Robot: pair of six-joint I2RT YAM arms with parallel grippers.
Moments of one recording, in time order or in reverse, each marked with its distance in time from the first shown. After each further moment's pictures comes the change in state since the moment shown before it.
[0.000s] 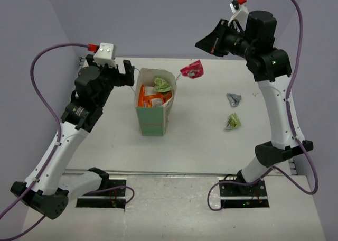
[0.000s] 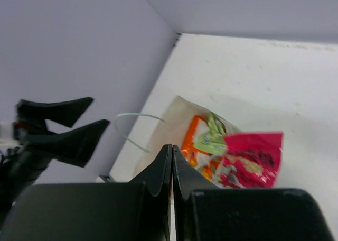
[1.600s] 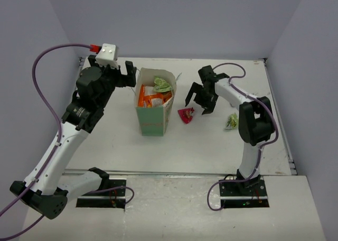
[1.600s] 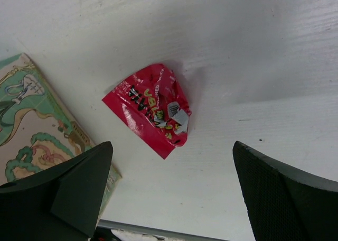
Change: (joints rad) left arm -0.027 -0.002 0.000 -0.004 -0.006 0.002; right arm 0.031 0.319 -0.703 0.073 0.249 0.246
